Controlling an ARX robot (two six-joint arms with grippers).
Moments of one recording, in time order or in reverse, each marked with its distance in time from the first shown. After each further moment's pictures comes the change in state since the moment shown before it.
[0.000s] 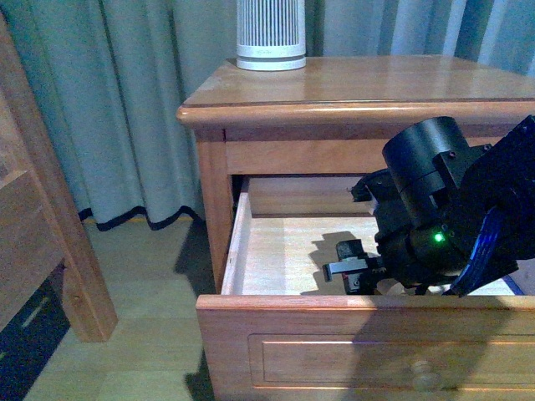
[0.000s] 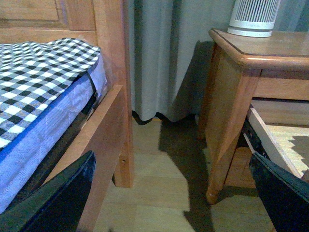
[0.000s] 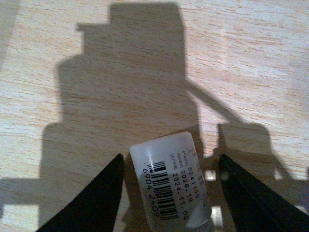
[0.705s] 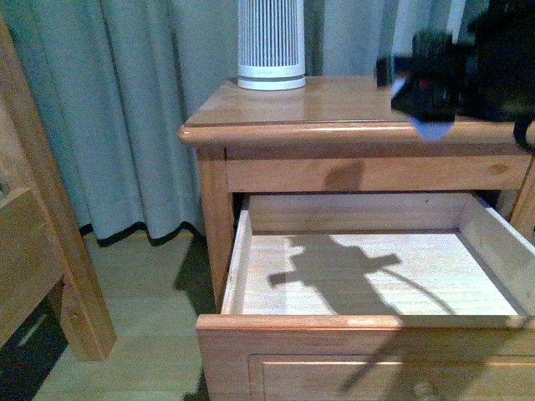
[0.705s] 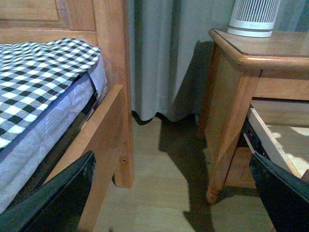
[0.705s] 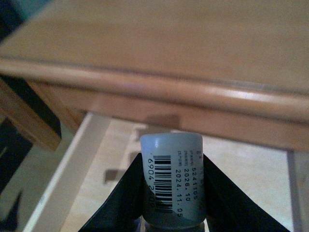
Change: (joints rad) left arm 0.000 0.000 0.000 0.000 0.000 0.000; right arm -0.026 -0.590 -0.162 0.060 -0.083 -0.024
